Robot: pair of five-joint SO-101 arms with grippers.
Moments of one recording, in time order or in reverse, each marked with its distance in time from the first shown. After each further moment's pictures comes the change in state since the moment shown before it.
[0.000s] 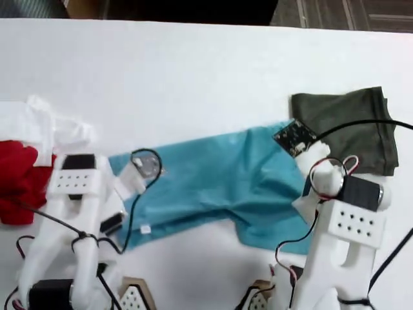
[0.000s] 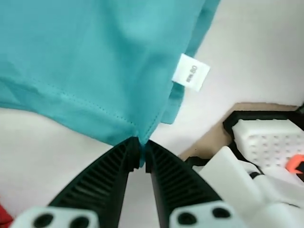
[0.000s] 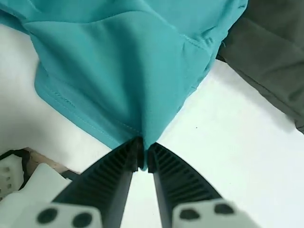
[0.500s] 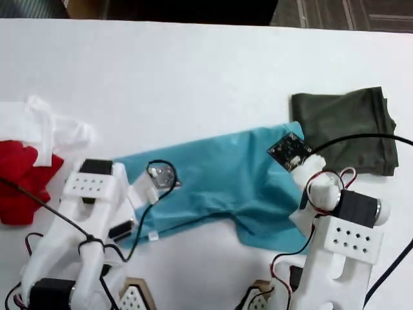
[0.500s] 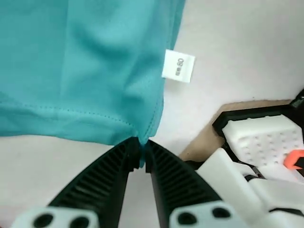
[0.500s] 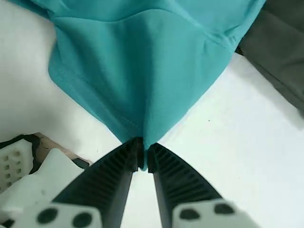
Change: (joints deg) left arm 5.8 0.0 3.0 -1.8 0.9; right arm 0.0 -5.5 4.7 3.4 2.2
